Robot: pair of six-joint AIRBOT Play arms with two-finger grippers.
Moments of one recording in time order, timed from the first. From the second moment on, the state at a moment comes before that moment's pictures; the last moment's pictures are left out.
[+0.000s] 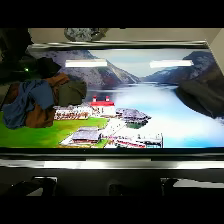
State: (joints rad) left arm -0.19 -1.14 1.52 1.22 -1.00 -1.66; right arm -1.06 -1.65 1.57 -0.80 1.46 1.05
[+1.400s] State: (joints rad) left arm -0.21 -1.38 1.79 1.72 -1.27 -1.74; right arm -0.56 -1.42 1.83 -1.43 1.18 0.94
